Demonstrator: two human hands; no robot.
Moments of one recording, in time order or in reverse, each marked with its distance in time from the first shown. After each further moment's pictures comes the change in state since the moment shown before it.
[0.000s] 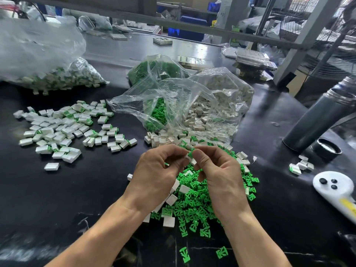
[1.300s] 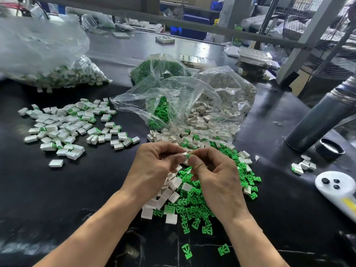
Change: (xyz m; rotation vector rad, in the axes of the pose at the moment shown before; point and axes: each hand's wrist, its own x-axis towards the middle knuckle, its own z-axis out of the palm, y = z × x) left_hand 0.004 0.014 -0.013 -0.100 0.003 -0.118; right_hand -0.011 -0.003 0.001 -0.364 -0.084 -0.141
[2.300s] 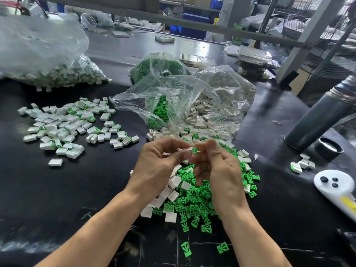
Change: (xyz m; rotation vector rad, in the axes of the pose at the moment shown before) left_hand 0.001 -0.002 0.010 -0.121 0.012 0.049; right_hand 0.007 -0.005 0.003 0.404 0.043 0.154
